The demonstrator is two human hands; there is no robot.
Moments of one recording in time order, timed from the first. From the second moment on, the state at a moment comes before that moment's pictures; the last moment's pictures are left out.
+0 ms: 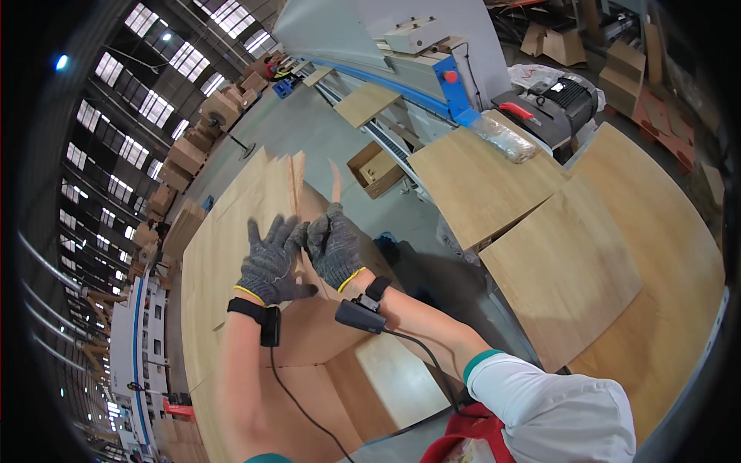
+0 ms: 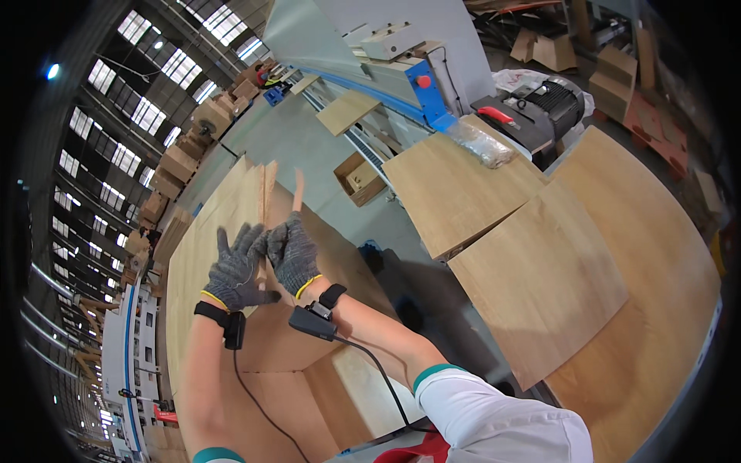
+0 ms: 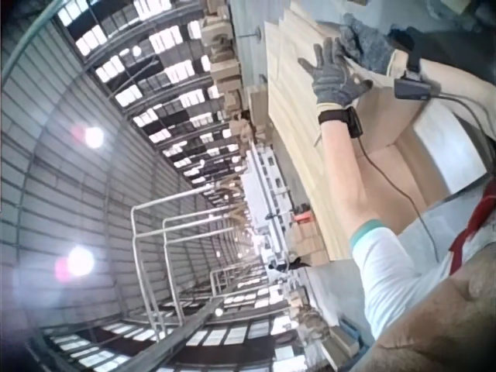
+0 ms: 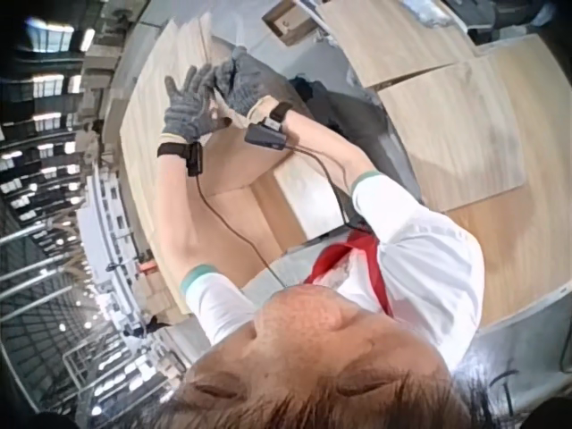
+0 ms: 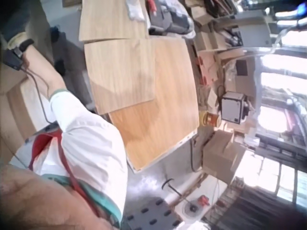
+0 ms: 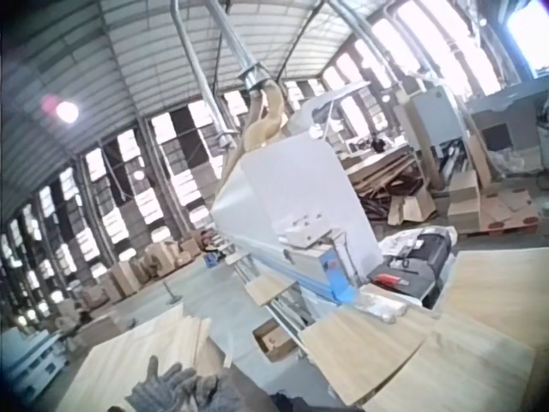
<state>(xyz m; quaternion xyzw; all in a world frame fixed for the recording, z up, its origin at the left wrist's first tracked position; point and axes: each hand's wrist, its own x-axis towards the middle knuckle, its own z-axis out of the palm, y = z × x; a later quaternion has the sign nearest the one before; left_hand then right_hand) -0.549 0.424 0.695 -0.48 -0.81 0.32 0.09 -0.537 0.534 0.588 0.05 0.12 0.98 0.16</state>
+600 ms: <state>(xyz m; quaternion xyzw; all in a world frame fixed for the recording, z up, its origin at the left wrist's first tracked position) -0.585 0.441 0.681 -0.50 -0.86 0.14 -0.02 -0.417 0.568 0.609 0.03 -0.22 0.96 0.18</state>
